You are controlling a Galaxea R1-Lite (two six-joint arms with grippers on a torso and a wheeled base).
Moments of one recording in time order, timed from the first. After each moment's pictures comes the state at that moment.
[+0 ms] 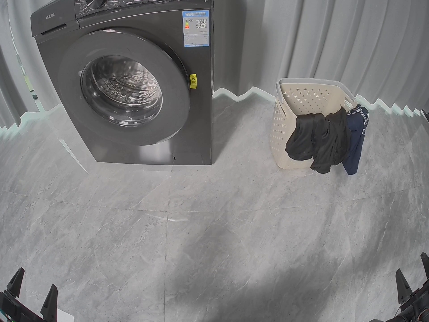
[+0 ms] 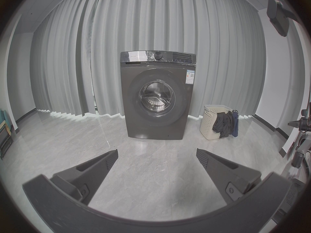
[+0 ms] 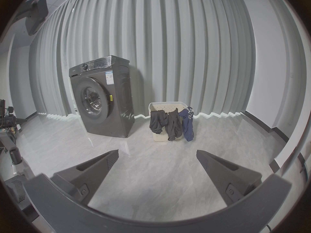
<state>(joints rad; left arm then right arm) 0.00 0.02 -0.02 0.01 0.00 -0.03 -0.01 0.02 -0.02 0.00 0.02 0.00</state>
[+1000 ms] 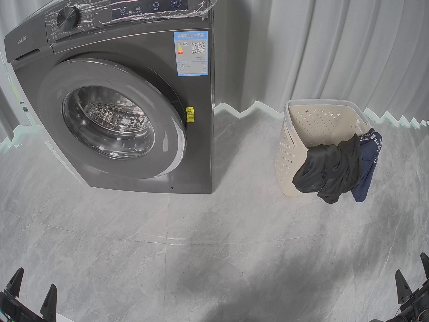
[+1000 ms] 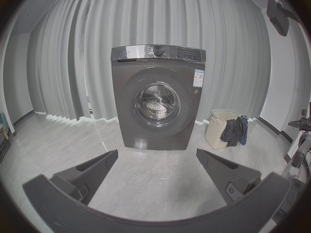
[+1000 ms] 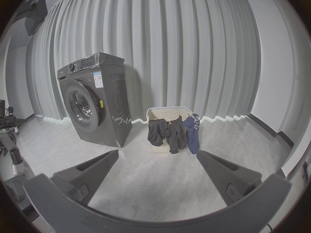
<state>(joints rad) 0.00 0.02 -0.02 0.01 0.00 -0.03 0.00 0.02 -0.02 0.00 0.02 0.00</state>
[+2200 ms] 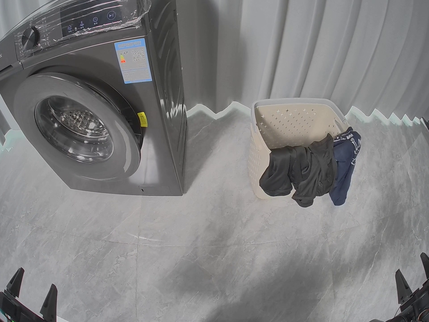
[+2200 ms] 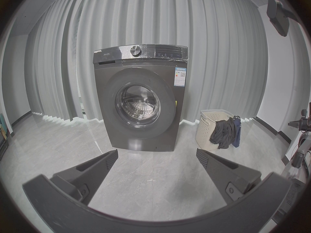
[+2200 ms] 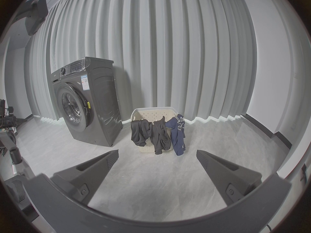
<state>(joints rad) 0.00 0.02 -0.02 0.01 0.00 -0.03 0.00 0.02 -0.02 0.00 0.02 0.00</state>
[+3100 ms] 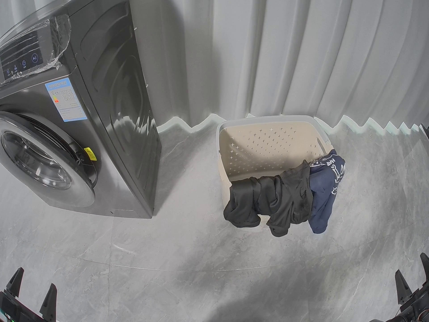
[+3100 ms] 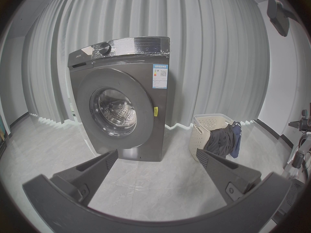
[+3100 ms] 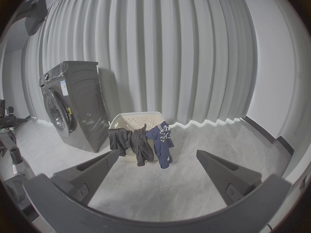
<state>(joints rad) 0.00 0.02 -0.02 0.01 0.00 -0.03 -0.01 0.02 -0.02 0.00 0.02 0.00</state>
